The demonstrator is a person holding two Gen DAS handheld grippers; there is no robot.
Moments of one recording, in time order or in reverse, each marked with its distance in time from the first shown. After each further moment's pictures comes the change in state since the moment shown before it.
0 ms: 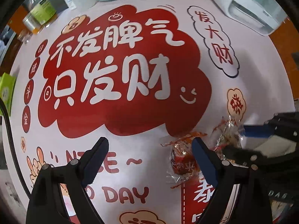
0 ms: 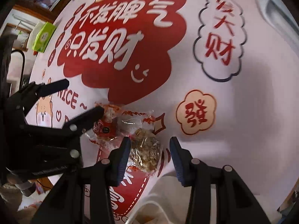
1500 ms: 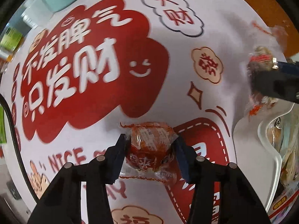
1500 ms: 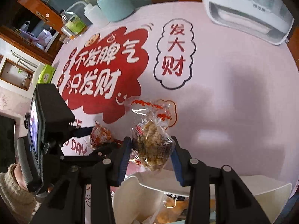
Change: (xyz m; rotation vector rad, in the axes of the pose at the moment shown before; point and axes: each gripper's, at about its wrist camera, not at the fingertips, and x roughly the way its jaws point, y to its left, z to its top) left arm 0.020 -0.058 -0.022 0.239 0.079 -0.025; right arm -0.071 -0.035 -0.050 0.198 -0.330 -0.018
